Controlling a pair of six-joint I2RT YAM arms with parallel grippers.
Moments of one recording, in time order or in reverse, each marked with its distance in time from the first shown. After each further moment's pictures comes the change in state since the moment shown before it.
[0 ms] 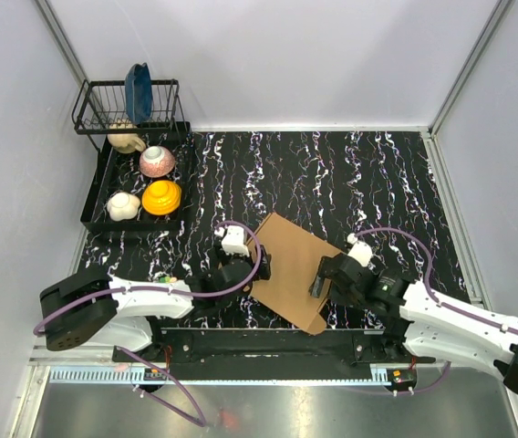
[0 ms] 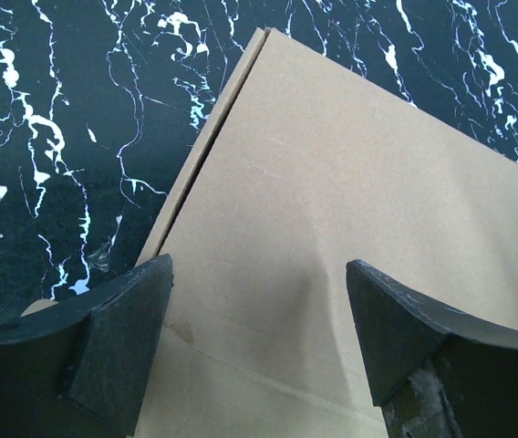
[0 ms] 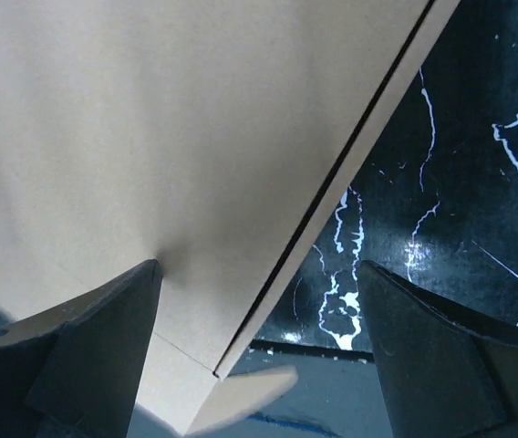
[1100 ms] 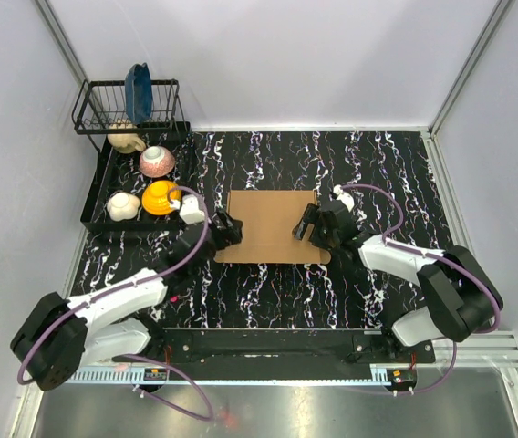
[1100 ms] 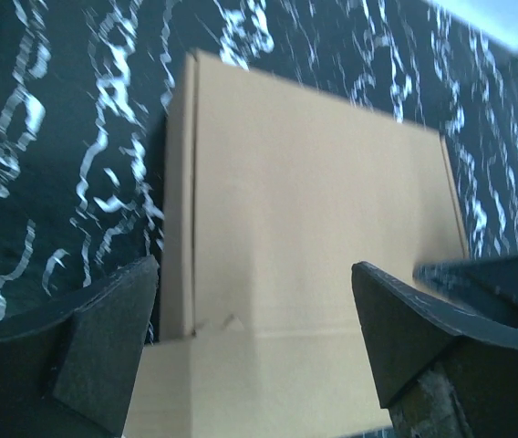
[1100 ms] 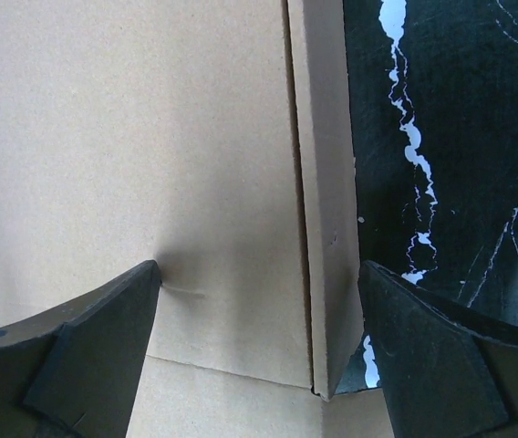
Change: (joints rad) left arm 0.397 -0.210 0.004 -0.102 0.278 -0.048; right arm -0.404 0.607 0.126 0.754 -0.157 -0.328
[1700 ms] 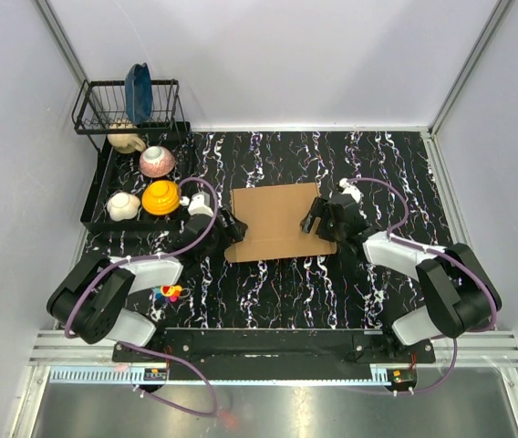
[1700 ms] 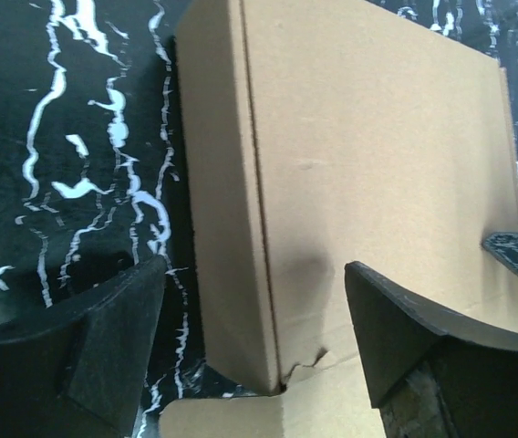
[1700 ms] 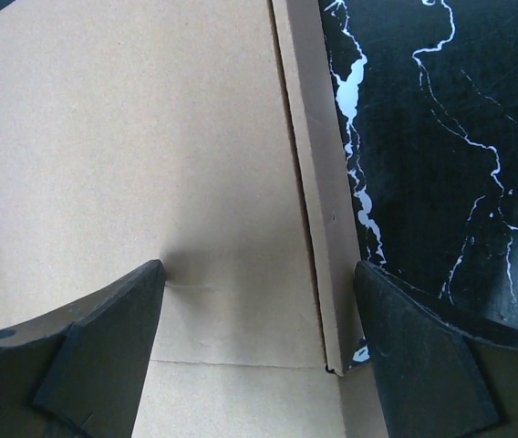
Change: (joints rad) left arm 0.197 0.299 0.025 0.169 0.274 -0.059; right arm -0.085 0.016 0.019 0.038 -0.016 -0.105
